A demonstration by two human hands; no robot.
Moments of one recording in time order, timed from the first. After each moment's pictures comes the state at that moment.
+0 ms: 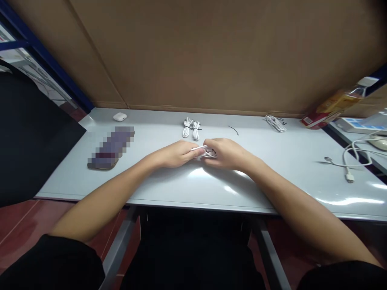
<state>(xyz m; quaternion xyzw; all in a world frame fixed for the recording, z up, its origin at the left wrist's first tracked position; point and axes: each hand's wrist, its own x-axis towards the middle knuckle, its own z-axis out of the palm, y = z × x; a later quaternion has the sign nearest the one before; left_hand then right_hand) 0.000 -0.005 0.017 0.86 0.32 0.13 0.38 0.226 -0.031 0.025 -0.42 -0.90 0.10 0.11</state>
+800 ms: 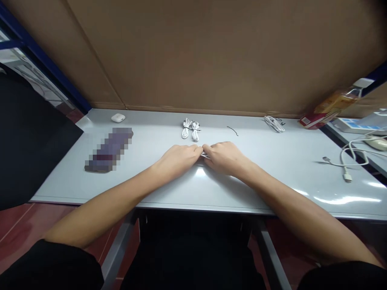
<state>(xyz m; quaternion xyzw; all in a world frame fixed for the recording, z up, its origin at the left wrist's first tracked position) 0.014 -0.028 0.012 0.93 0.37 0.00 -0.03 0.205 -0.041 0.030 -0.50 -0.87 -0.02 -0.07</state>
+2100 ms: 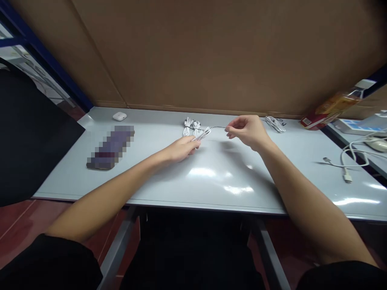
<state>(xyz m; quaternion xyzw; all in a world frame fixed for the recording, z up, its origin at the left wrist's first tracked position) 0.013 -0.008 0.020 0.66 0.47 0.20 0.56 0.272 -0.001 0.043 -0.62 -0.65 0.26 0.36</state>
